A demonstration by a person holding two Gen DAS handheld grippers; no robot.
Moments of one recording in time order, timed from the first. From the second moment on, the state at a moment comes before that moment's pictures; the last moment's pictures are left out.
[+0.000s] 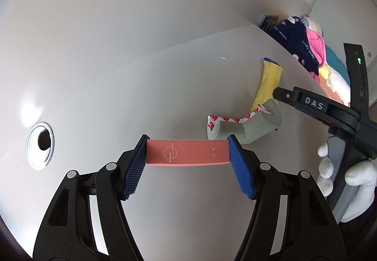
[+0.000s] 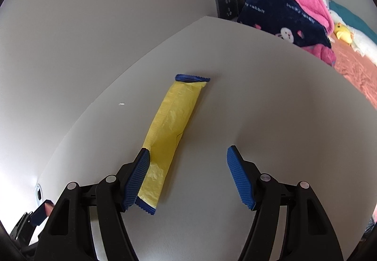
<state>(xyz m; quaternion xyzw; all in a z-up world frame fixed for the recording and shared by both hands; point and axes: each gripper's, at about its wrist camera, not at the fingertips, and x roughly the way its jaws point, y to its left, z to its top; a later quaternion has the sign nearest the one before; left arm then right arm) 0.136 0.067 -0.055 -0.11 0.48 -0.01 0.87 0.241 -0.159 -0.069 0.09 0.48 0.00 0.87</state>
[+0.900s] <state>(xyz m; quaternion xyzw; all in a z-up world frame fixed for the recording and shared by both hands) 0.132 0.079 -0.056 -0.12 0.48 -0.02 0.87 0.290 -0.117 -0.076 0.03 0.50 -0.01 0.87</state>
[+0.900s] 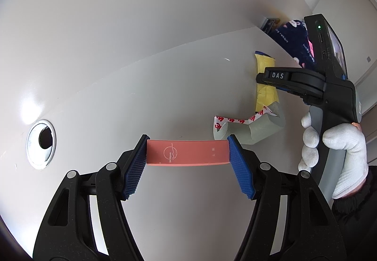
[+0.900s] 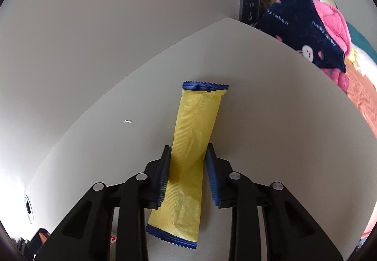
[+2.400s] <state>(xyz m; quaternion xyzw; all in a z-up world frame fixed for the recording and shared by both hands) 0.107 0.005 0.001 -0.08 0.45 -0.10 0.88 0.164 -0.161 0.012 0.02 0.45 0.01 0.89</state>
